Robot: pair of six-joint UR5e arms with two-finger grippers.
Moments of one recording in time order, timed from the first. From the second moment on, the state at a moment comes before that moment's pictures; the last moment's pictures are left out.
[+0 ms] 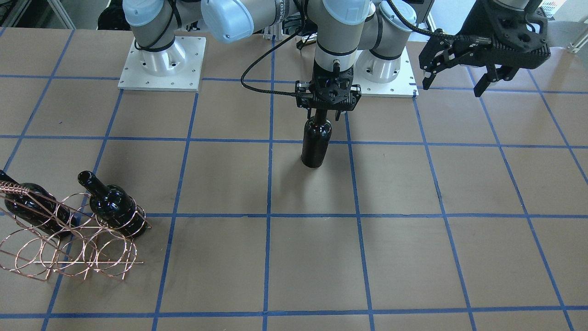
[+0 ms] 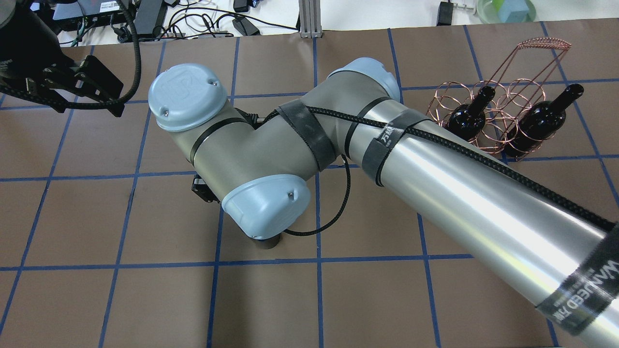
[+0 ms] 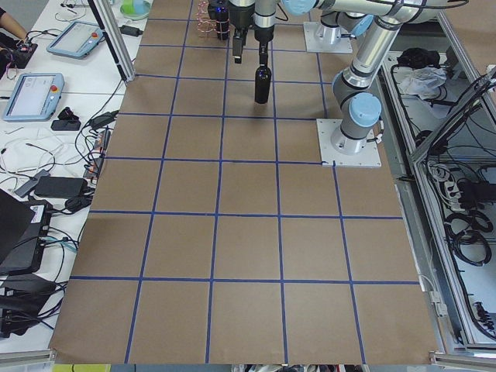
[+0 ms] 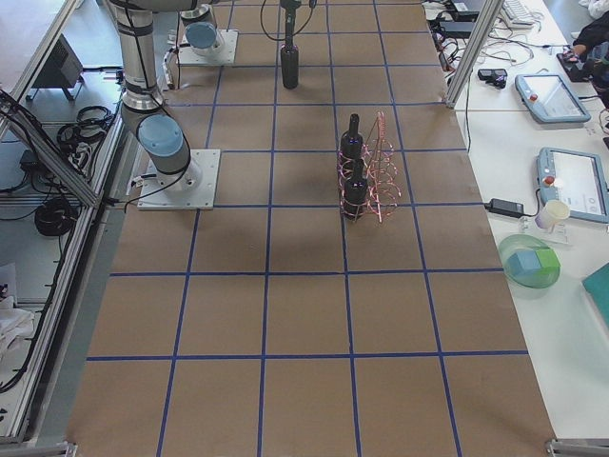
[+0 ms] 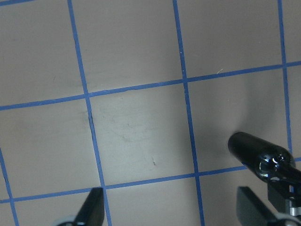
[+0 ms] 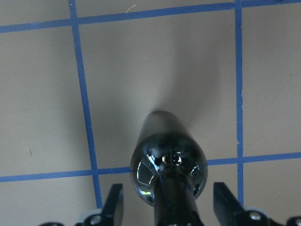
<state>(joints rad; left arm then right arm) -1.40 -1.47 -1.50 -1.71 1.56 0.30 2.25 -1.26 1.51 -1.81 -1.53 0.76</state>
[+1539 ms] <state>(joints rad) -1.40 -1.46 -1.52 -1.73 1.56 0.30 2.12 -1.31 1.49 -1.80 -1.53 0.54</state>
